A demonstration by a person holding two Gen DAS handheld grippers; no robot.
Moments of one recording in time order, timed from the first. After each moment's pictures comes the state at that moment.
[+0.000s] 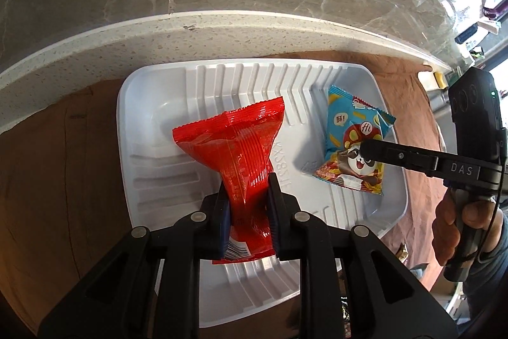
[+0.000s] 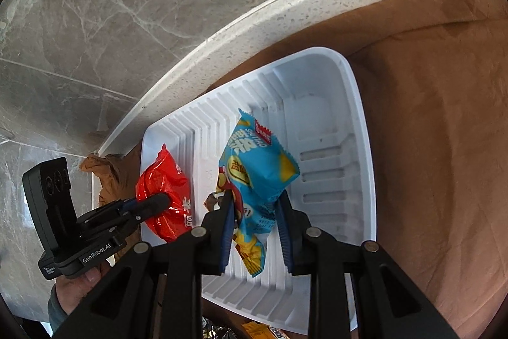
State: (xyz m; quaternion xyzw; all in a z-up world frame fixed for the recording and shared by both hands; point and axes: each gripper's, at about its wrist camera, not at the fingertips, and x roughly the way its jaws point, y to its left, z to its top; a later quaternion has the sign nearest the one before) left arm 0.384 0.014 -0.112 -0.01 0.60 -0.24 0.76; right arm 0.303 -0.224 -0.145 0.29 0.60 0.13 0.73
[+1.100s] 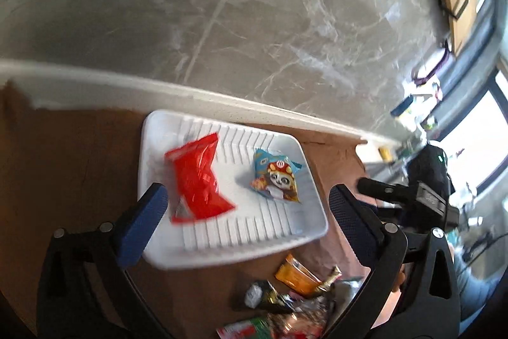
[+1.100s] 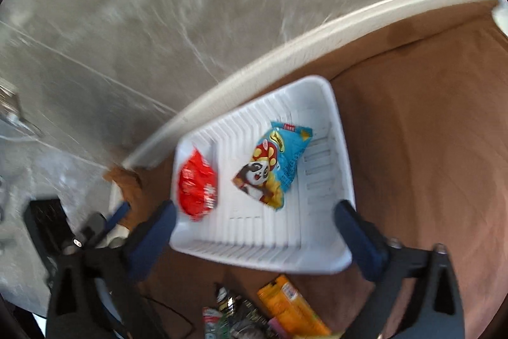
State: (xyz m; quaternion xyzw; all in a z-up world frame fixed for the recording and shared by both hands) left arm 0.275 0.074 -0.029 -0.17 0.43 -0.26 0.85; right arm 0.213 -0.261 -0.073 0.33 0.50 0.13 0.79
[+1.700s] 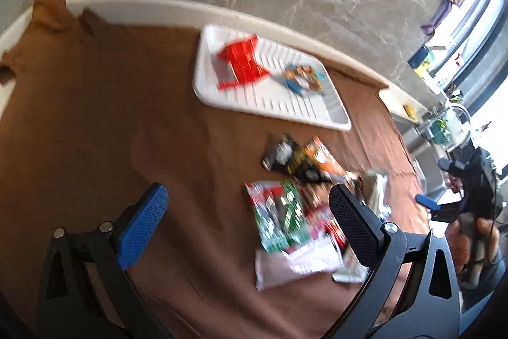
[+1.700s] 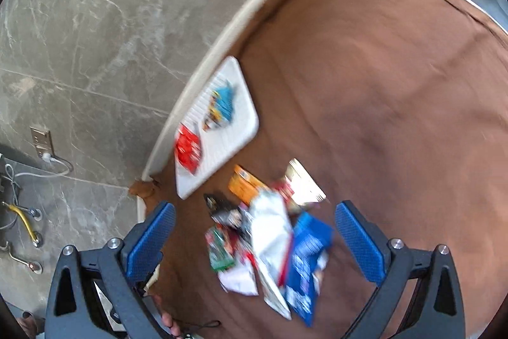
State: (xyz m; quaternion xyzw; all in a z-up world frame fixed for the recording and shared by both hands) left arm 0.099 0.109 -0.064 -0.12 0.49 -0.20 0.84; right arm 0.016 -0.325 -0.075 0.44 0.49 0.05 0.75
